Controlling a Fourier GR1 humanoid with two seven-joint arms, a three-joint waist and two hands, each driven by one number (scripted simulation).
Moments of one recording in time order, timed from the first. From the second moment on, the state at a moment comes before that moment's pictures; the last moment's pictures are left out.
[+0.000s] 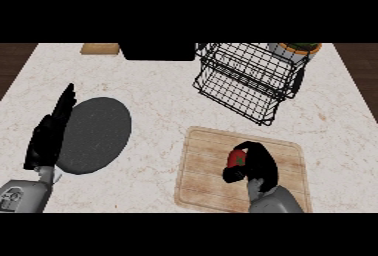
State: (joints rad) left arm -0.16 0.42 -0.11 -1.44 0.00 0.23 0.06; right arm -0.19 -0.03 0.41 -1.45 0.67 -0.11 1.20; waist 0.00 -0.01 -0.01
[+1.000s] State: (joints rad) left arm -0.22 0.37 -0.14 -1.44 -0.03 0.18 0.05; right arm -0.67 -0.01 0.48 -1.20 0.76 -0.26 1.15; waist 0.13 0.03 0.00
